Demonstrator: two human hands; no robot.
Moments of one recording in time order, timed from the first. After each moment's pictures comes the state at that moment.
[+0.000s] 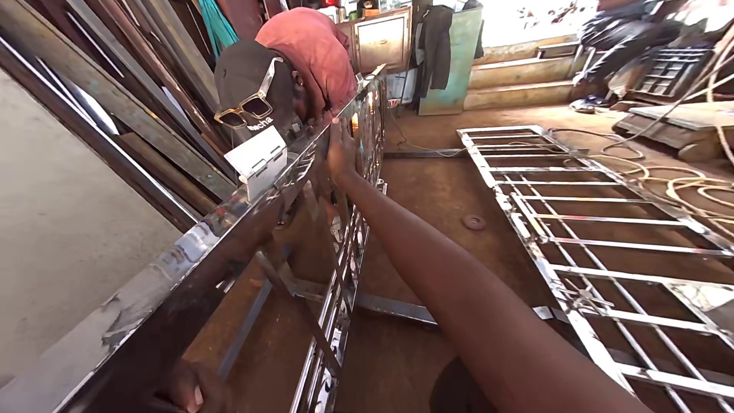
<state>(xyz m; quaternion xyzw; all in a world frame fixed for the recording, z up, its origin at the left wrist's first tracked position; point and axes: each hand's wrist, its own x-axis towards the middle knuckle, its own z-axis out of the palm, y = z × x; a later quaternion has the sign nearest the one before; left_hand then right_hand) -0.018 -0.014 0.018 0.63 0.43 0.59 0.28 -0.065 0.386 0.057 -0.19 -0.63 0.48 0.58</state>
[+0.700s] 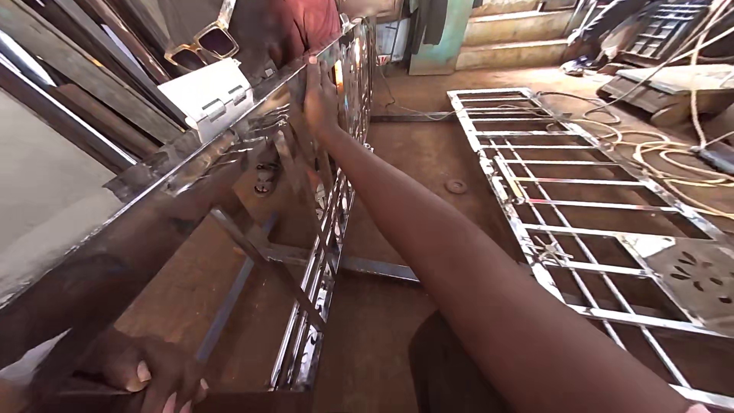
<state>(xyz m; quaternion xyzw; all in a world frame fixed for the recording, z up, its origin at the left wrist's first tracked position) -0.021 -0.018 0.018 0.61 0.44 0.59 0.31 -0.065 0.389 0.057 -0.18 -0.63 0.50 0.56</state>
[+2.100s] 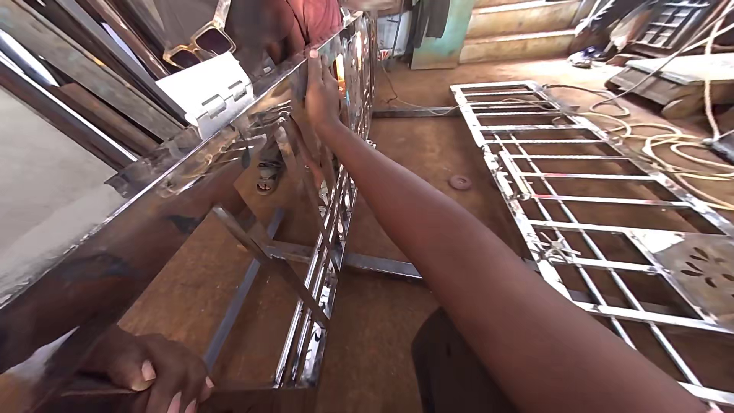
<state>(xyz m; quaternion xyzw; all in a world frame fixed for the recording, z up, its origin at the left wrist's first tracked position) -0.036 -0.018 0.004 0.62 0.40 0.61 0.28 -0.067 0.392 0.057 -0.18 -0.64 0.50 0.56</state>
